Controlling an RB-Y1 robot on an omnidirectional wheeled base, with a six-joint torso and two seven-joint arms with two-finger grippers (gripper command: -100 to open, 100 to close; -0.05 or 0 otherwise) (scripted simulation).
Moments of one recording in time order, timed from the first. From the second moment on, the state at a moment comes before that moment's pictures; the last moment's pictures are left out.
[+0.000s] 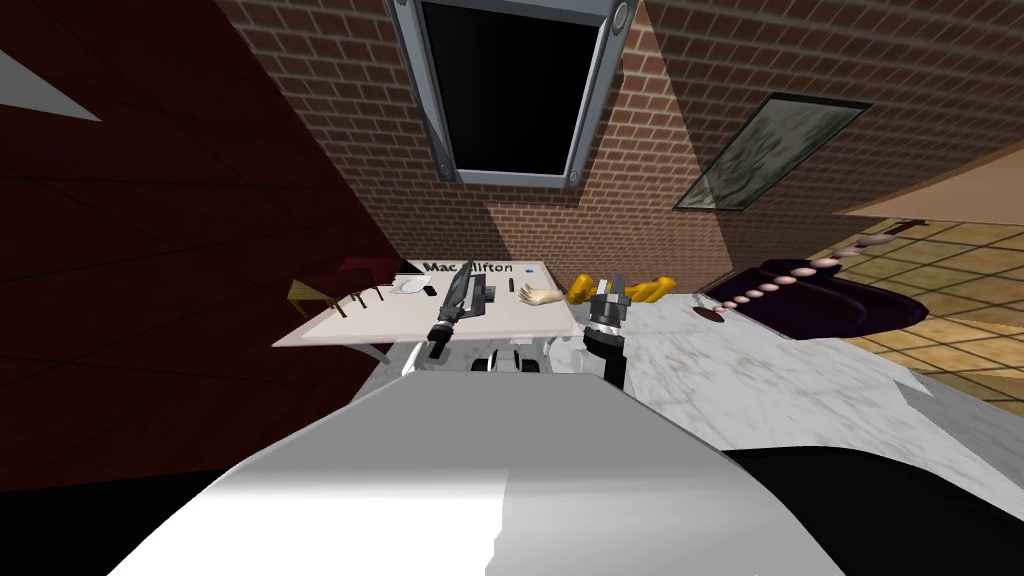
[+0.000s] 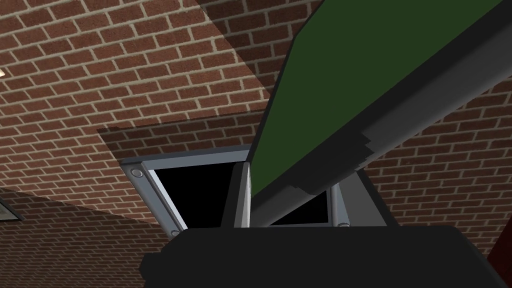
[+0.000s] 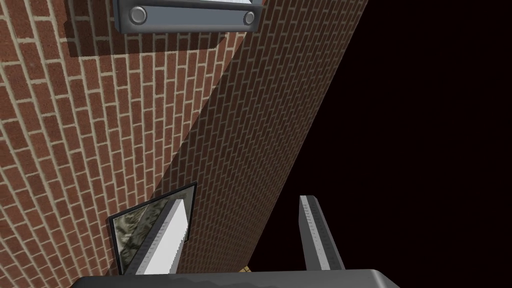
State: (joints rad) left arm 0.17 -0.01 0.25 -1.44 -0.84 -0.44 -0.86; right arm 0.49 0.03 -0.07 -2.23 -0.03 -0.51 0.10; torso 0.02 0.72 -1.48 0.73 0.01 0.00
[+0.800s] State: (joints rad) left arm 0.20 -0.02 0.22 -1.35 -0.78 -0.58 -1.08; right arm 0.49 0.03 -0.07 -2.23 -0.03 -0.51 0.10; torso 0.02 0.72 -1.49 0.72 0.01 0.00
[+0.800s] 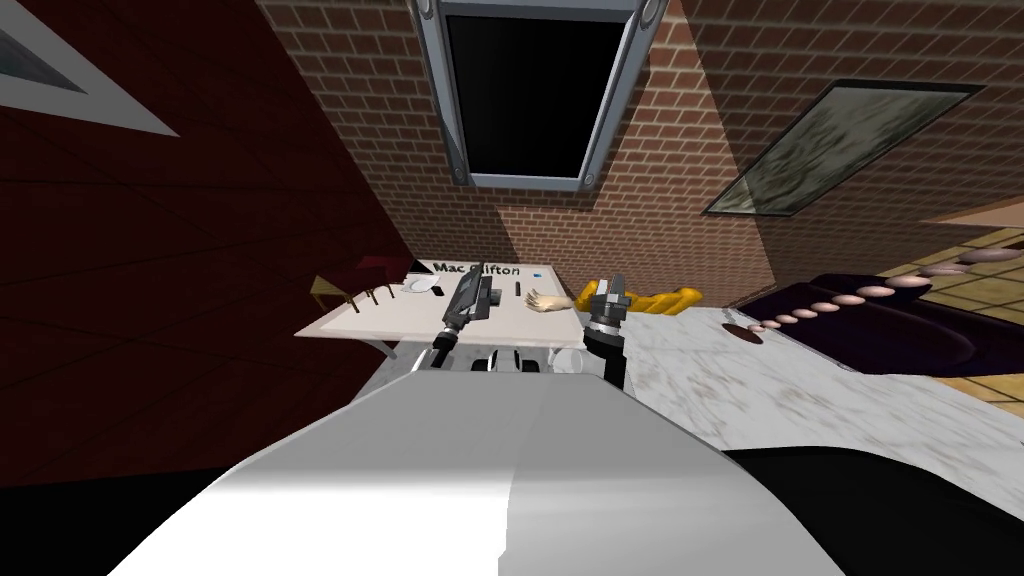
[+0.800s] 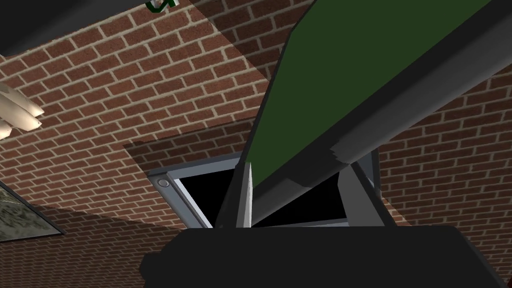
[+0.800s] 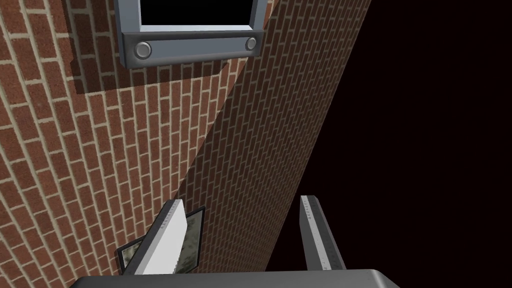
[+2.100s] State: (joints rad) left arm 0.10 0.08 0.14 -1.42 -0.79 -0.36 -1.01; right arm 0.49 0.03 -0.07 -2.23 -0.03 -0.51 0.10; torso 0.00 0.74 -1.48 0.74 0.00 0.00
